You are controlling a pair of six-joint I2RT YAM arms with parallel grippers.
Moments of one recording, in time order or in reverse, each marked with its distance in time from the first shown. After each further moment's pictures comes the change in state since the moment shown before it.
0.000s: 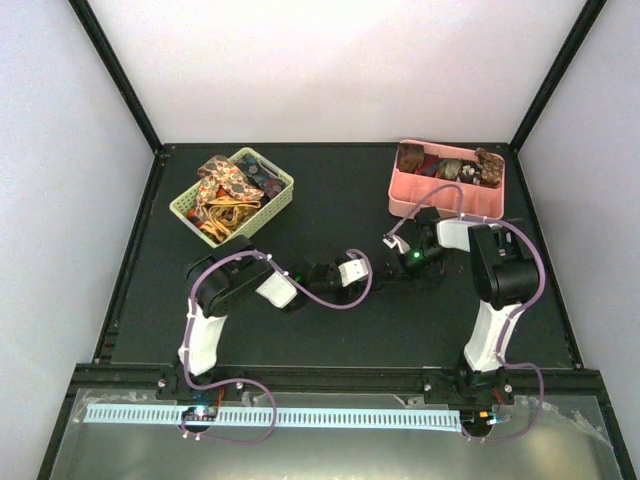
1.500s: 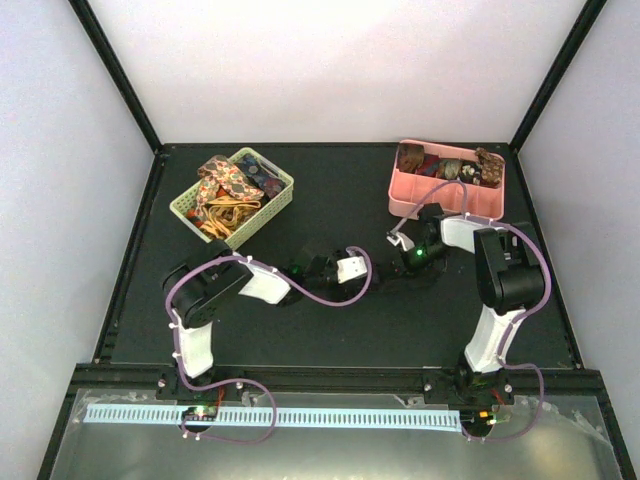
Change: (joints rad) left arm 0.000 -0.190 0.006 -0.336 -0.084 0.131; right arm -0.003 -0.048 0.024 -0.061 0.041 -0.008
